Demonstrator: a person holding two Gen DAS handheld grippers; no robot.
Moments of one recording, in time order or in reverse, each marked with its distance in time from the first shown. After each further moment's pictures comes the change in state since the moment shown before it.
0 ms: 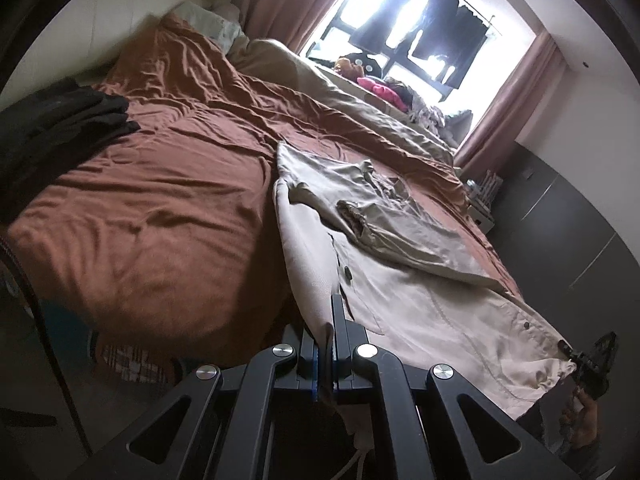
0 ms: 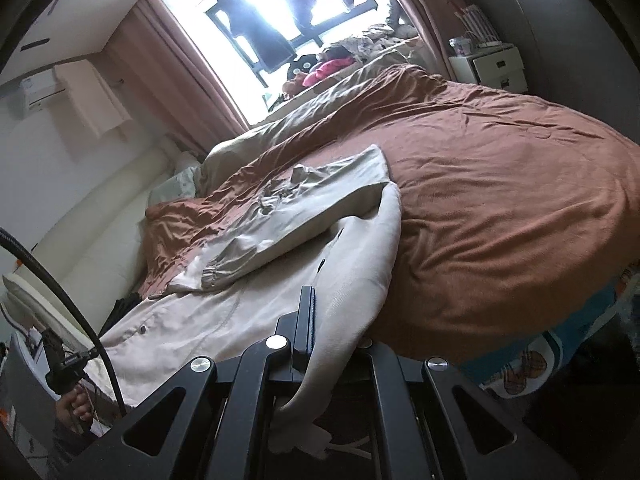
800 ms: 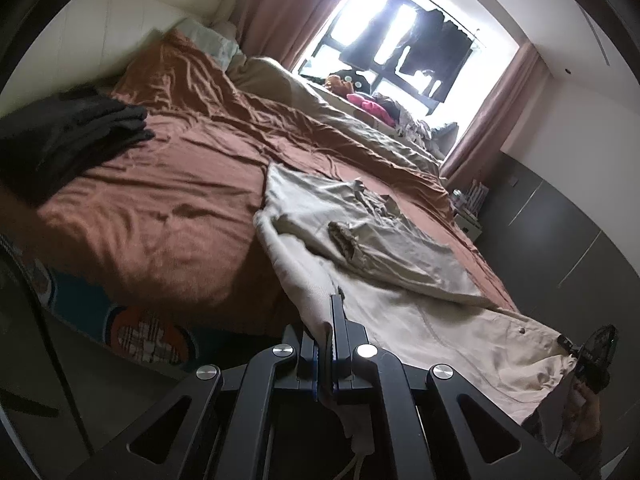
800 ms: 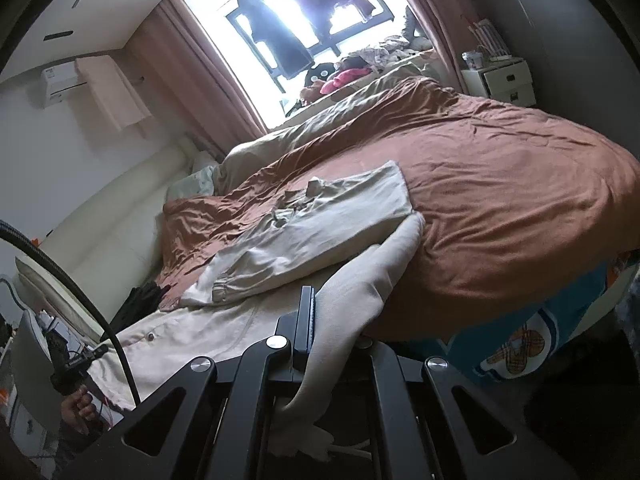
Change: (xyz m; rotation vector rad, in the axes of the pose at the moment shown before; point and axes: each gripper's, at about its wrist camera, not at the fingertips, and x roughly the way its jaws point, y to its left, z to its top) left arm -0.056 0.010 -0.030 0.026 -0.067 -0.034; right arm -0.021 -0.002 -0.004 -0.045 -0.024 0.033
